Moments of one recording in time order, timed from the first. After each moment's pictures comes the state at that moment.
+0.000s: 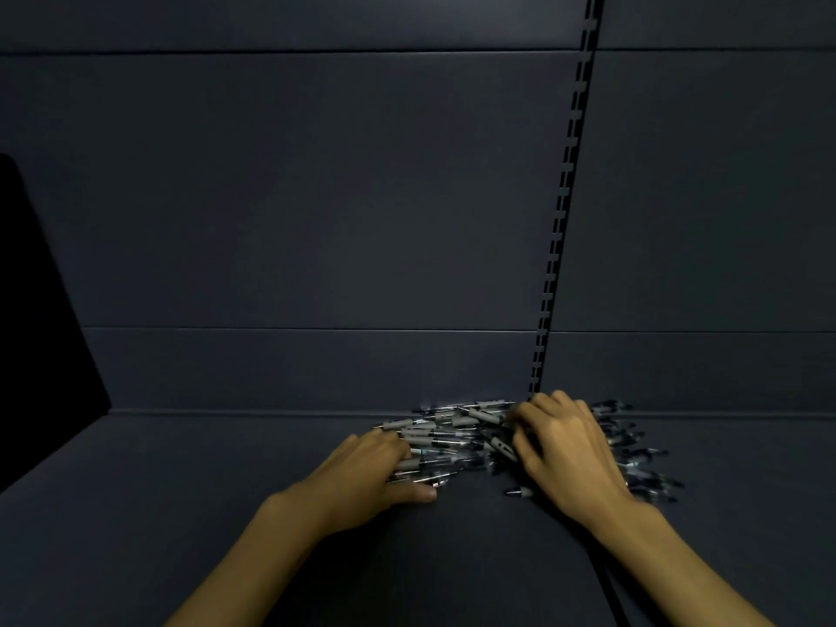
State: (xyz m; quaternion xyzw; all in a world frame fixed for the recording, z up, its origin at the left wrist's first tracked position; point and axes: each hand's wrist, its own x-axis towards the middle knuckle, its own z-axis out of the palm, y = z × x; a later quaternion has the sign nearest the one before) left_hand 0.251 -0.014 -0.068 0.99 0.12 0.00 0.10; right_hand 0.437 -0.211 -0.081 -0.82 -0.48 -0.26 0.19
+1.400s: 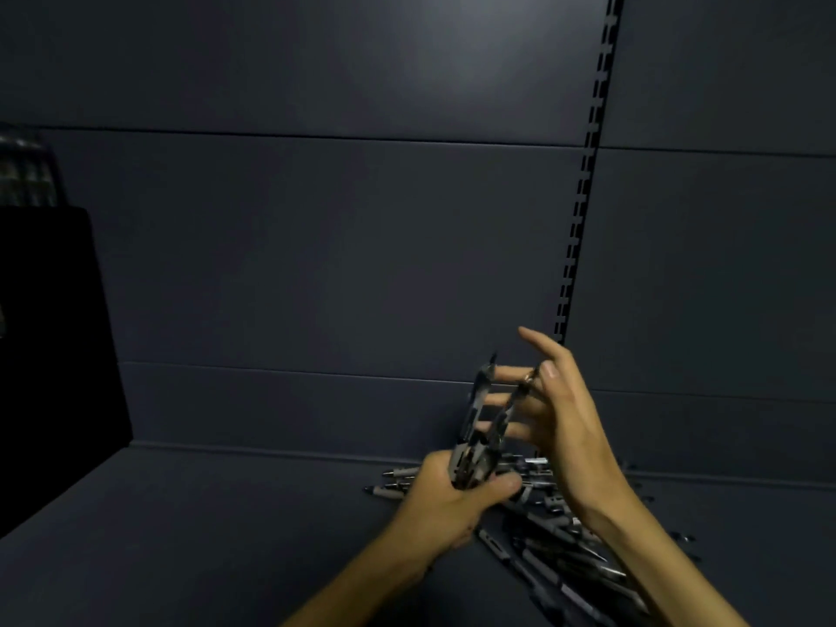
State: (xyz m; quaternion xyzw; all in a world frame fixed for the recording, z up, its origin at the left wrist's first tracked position) left_hand 0.278 -0.093 -0.031 0.70 0.10 0.22 0.67; right_hand 0.369 -0.202 0.035 -0.54 -0.46 0.08 0.70
